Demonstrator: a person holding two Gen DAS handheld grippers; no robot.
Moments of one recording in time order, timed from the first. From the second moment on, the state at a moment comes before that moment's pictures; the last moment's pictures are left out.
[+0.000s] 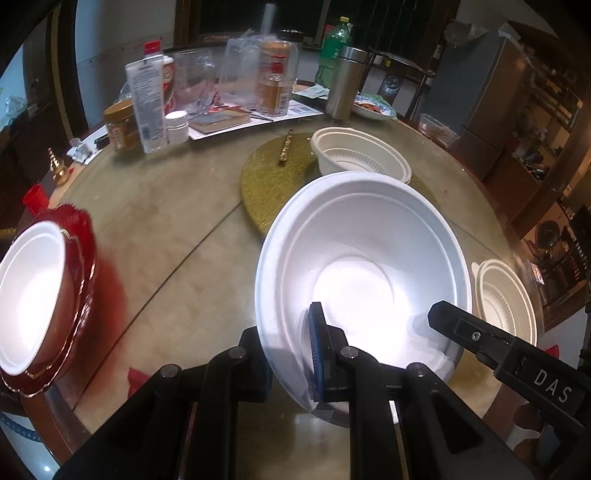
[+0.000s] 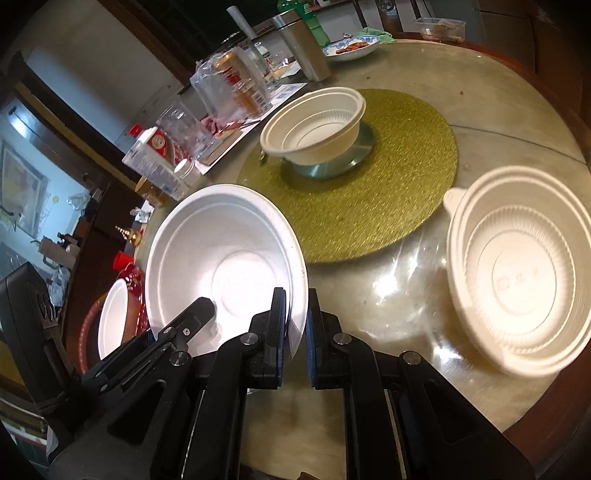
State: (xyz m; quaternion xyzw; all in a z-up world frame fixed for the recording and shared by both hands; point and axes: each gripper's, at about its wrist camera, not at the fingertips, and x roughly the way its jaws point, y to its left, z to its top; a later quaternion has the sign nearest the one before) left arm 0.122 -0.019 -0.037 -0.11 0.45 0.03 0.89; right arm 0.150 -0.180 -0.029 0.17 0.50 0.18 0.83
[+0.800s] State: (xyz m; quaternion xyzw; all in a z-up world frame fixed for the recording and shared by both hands) left arm 0.064 0.043 -0.045 -0.15 0.44 0.01 0.89; right arm 0.102 -0.117 -0.028 0.14 0.50 0.19 0.83
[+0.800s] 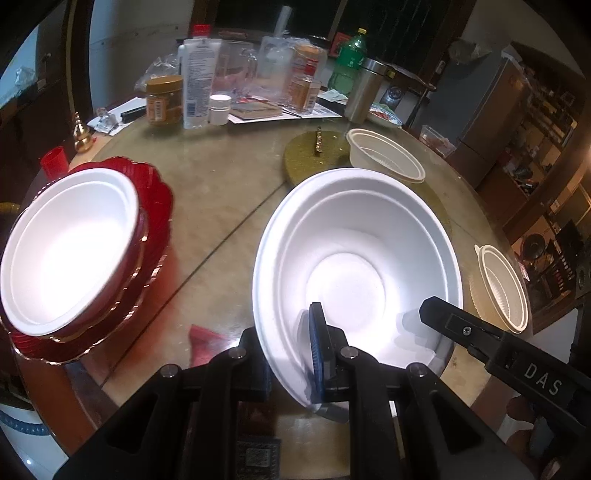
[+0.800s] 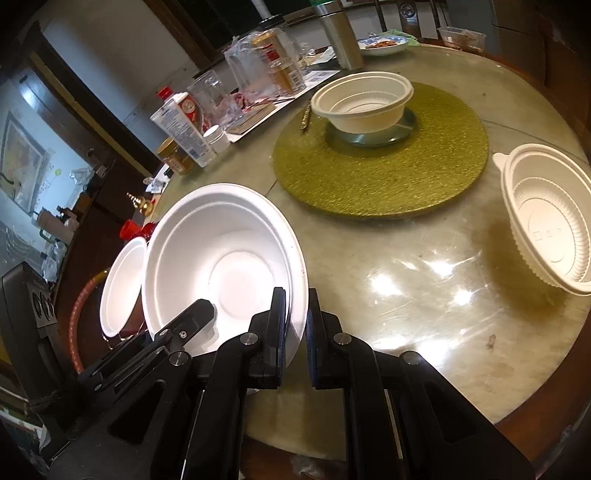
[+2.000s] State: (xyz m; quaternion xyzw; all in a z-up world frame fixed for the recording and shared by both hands) left arm 0.009 0.108 -0.047 -0.17 0.41 0.07 0.89; right arm 0.062 -0.042 -0.032 0.10 0.50 0.26 0.82
